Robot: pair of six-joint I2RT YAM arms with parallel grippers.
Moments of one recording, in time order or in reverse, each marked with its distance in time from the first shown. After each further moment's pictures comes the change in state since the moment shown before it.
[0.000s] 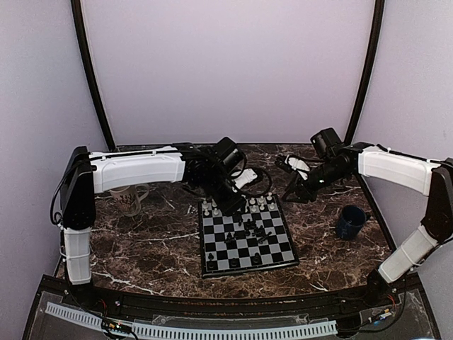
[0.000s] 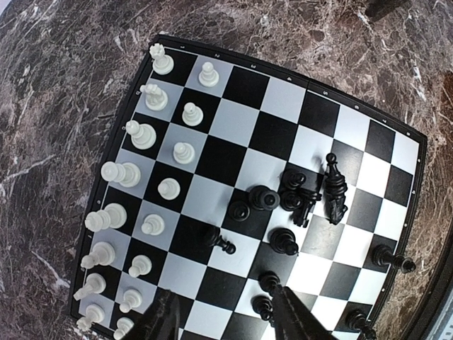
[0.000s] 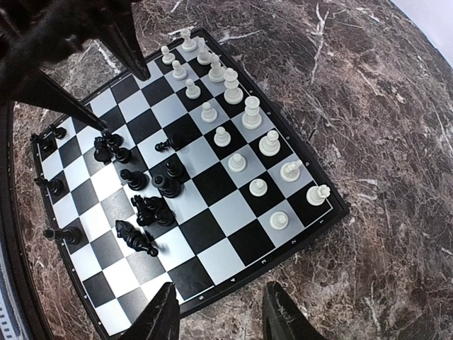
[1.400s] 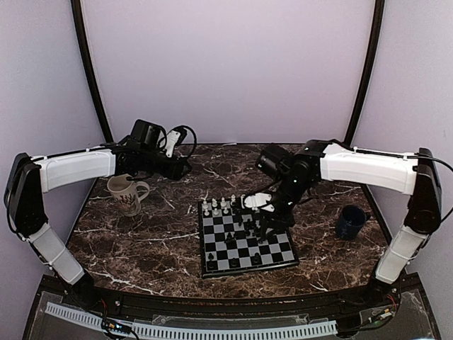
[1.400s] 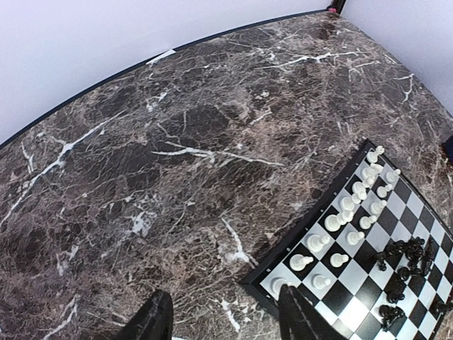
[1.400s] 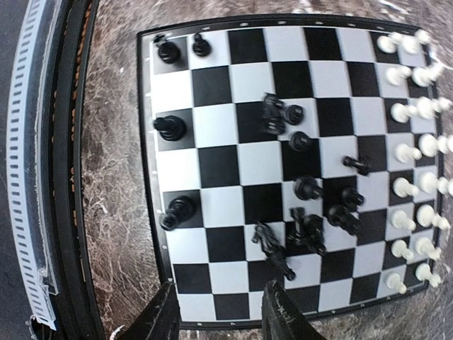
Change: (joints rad) left arm 0.428 -0.413 -0.531 0.494 0.039 -0.145; right arm 0.463 0.199 0.275 -0.407 0.216 -0.151
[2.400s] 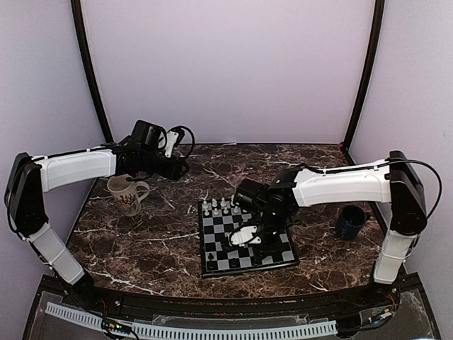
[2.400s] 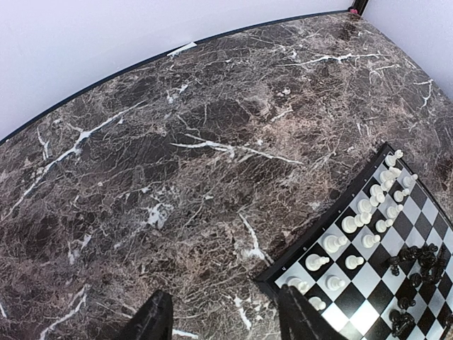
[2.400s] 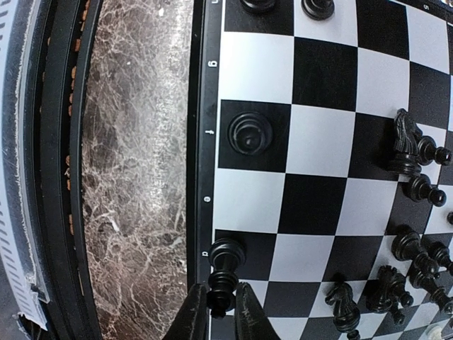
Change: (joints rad) left arm 0.000 0.003 0.000 -0.012 -0.059 -0.023; right arm 0.145 0.115 -0.059 0.047 0.076 0.003
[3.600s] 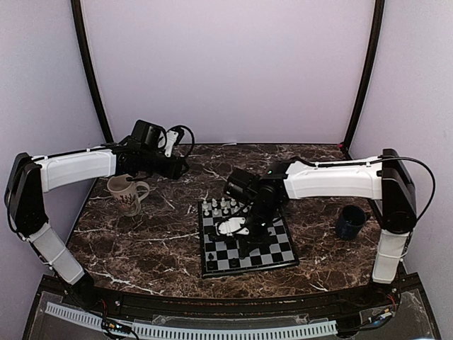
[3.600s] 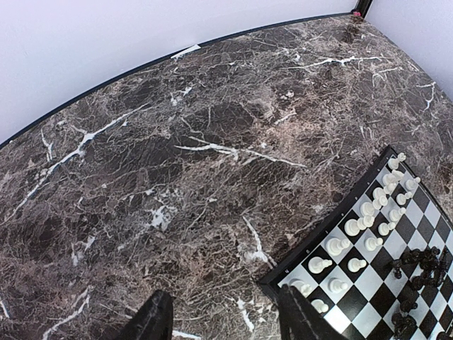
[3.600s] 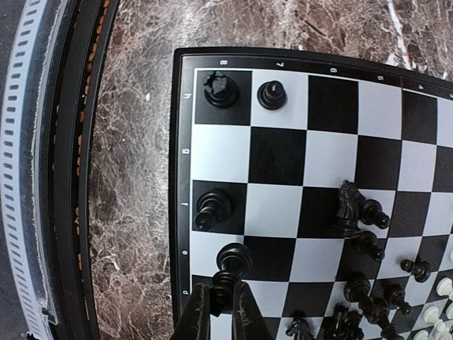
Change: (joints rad) left arm 0.000 0.000 0.000 0.008 -0.011 0.000; right arm -0.013 0.071 0.145 0.009 -0.081 0.016
